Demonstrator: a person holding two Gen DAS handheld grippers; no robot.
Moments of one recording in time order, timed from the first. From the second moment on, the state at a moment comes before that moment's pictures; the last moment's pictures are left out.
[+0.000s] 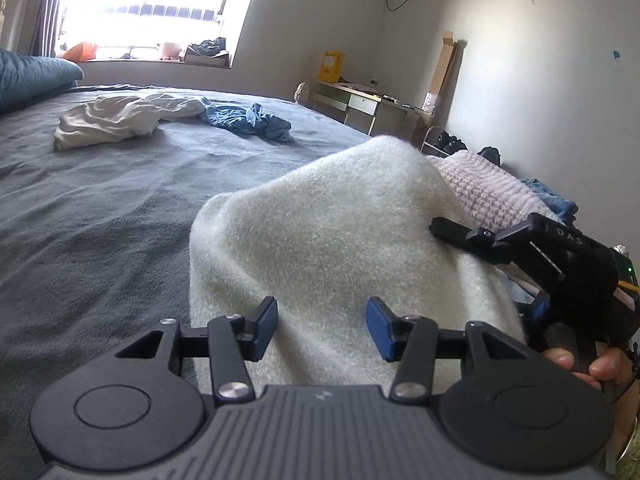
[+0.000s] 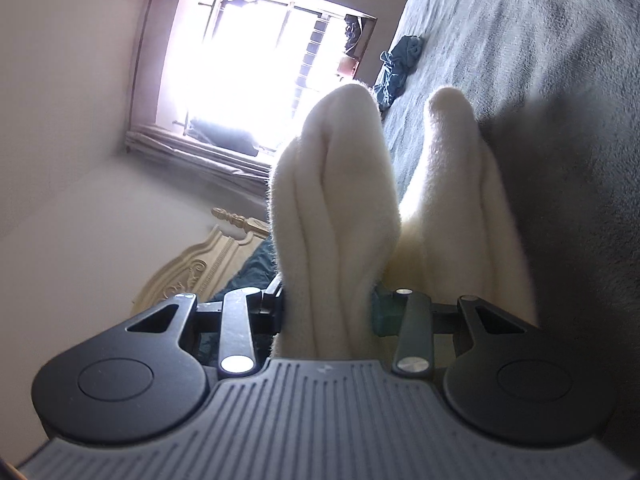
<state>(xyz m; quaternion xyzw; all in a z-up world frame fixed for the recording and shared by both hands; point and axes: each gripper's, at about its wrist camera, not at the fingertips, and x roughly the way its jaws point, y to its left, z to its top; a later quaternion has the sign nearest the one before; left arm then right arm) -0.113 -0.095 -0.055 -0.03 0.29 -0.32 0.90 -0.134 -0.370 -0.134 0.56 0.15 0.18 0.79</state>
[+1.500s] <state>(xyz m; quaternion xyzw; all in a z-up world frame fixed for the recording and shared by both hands) -0.146 -0.011 -0.095 -0.12 0.34 -0.29 0.89 -0.185 -0.334 -0.110 0.41 0.30 0.12 0.85</state>
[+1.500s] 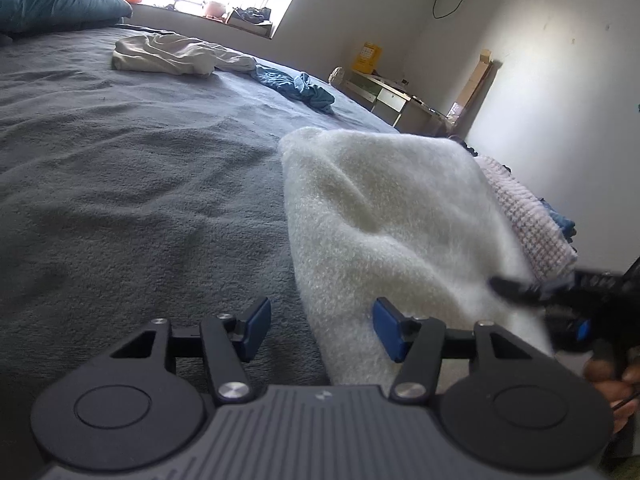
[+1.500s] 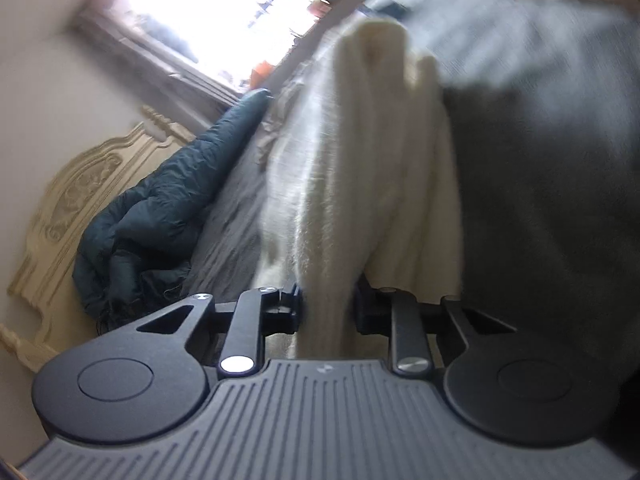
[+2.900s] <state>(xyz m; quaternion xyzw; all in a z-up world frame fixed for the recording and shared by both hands) 0.024 -0.136 -0.097 0.02 0.25 -0.35 0.90 -0.099 -0.351 -0.105 0.08 0.17 0.07 0.98</state>
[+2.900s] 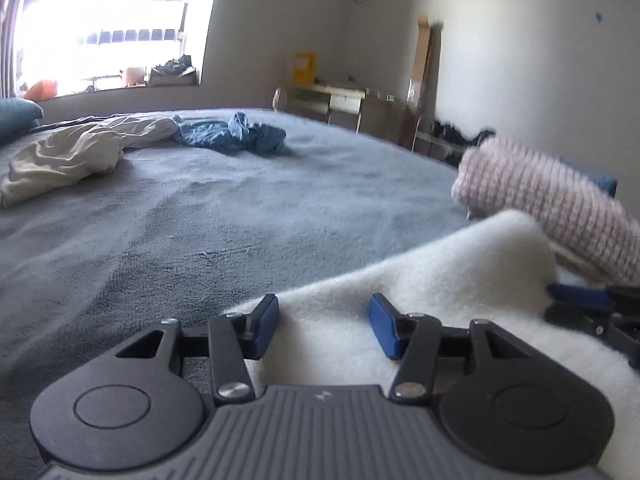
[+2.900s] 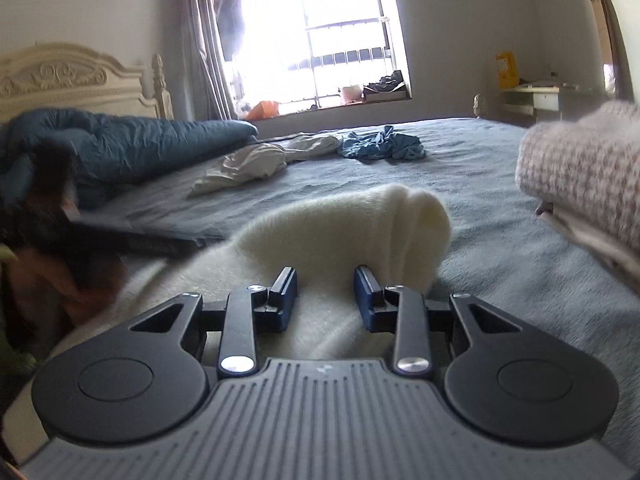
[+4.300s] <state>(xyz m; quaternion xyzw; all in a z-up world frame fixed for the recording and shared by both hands) -0.063 -0.200 -0.052 0.08 0.27 -0.36 0.89 -0.169 -0.442 -0.111 0.40 0.22 0.03 0.89</state>
